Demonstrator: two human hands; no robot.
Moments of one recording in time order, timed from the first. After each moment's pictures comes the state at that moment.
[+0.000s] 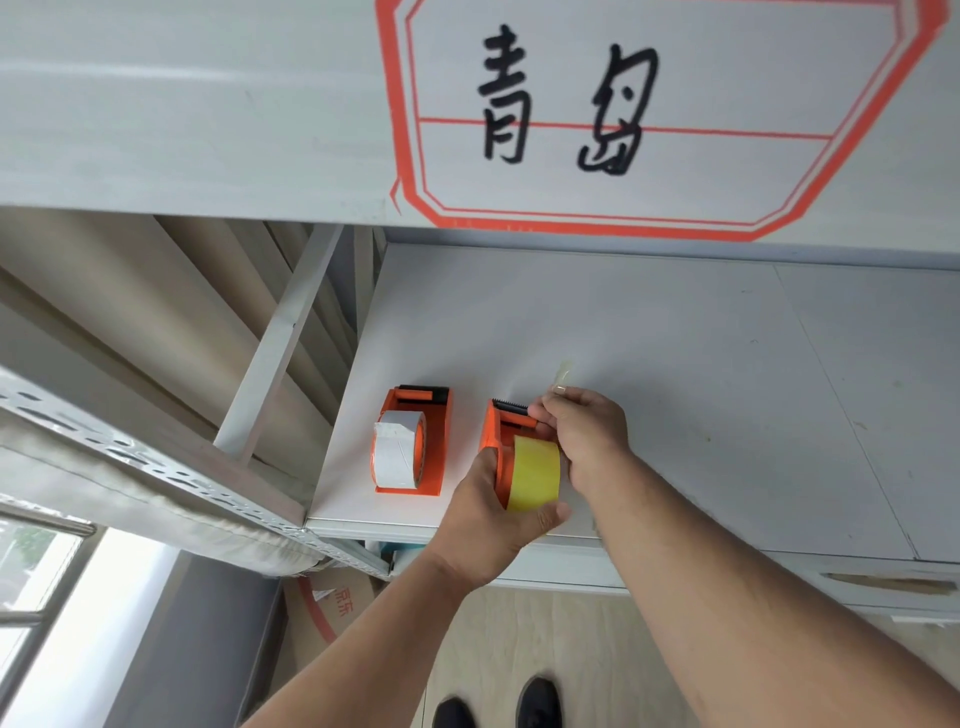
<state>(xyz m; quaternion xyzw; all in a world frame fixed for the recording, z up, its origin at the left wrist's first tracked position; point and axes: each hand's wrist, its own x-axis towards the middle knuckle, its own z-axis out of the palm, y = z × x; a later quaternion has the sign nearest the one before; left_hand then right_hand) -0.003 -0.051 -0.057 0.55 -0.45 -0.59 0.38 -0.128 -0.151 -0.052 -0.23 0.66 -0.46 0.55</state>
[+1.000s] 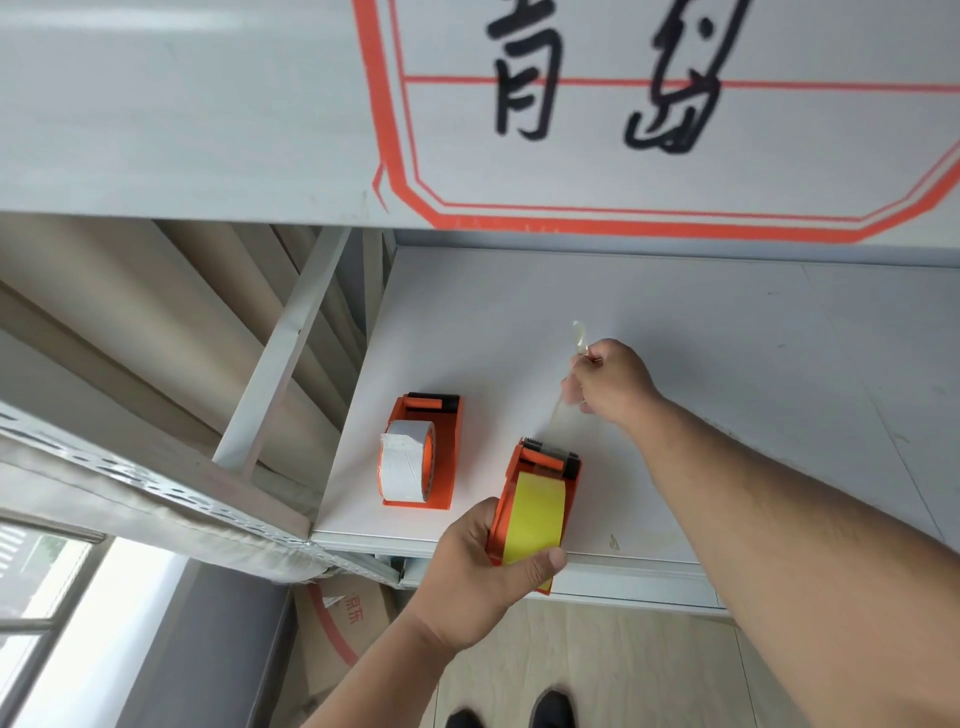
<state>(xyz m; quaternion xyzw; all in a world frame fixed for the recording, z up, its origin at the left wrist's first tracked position) 0.017 -0.021 -0.074 0.54 -0.44 -0.61 0.38 -0.160 -0.225 -0.053 -0.51 0.69 -0.25 0.44</state>
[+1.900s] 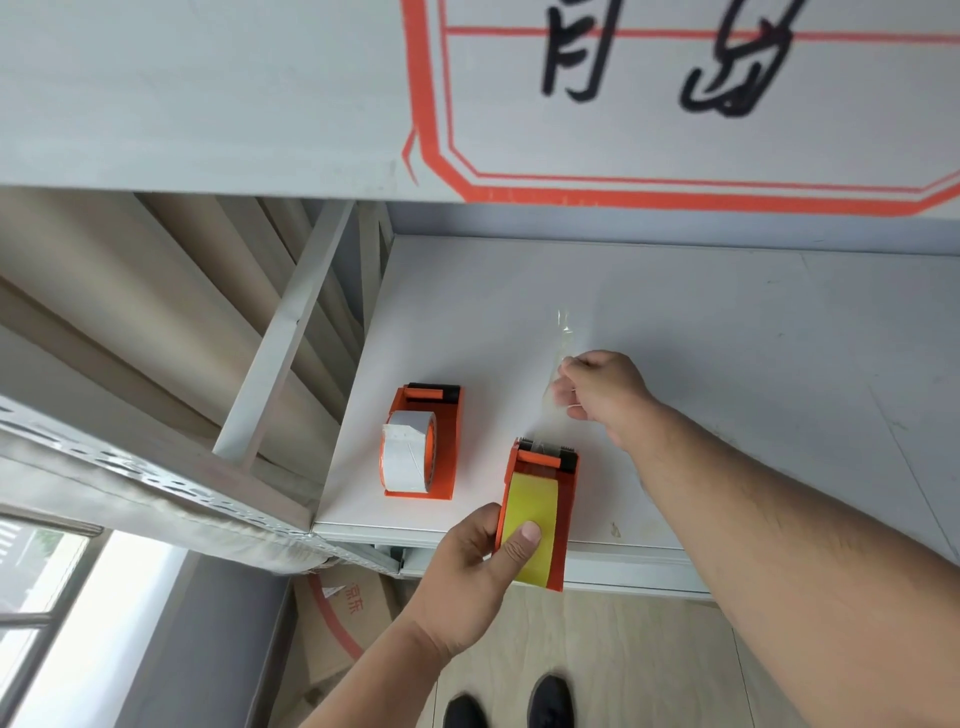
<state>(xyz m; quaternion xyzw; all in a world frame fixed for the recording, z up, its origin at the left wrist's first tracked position) 0.022 -0.011 -0.078 0.53 -0.42 -0.62 0.39 -0.149 -0.206 -0.056 -0.41 0.70 -0.28 0.51</state>
